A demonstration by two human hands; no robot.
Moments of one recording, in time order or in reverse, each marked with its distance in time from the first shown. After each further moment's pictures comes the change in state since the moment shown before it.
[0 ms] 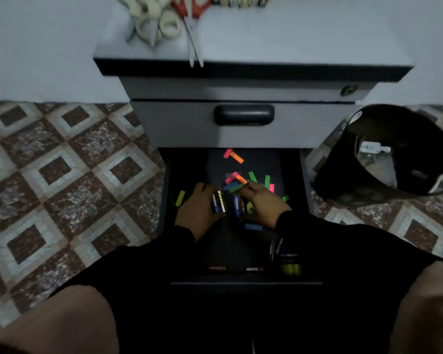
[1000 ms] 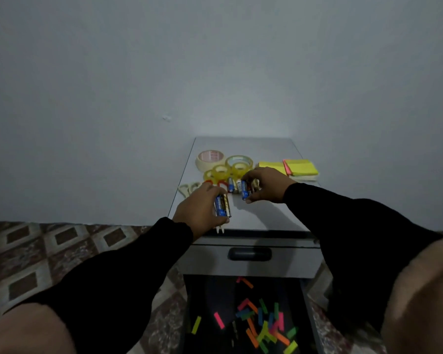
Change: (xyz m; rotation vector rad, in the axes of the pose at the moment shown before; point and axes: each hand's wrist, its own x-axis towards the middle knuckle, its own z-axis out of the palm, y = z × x) left_hand 0.020 0.147 -0.262 0.291 0.363 0.283; right_hand 0.026 -0.089 -0.318 -0.169 0.367 -0.077
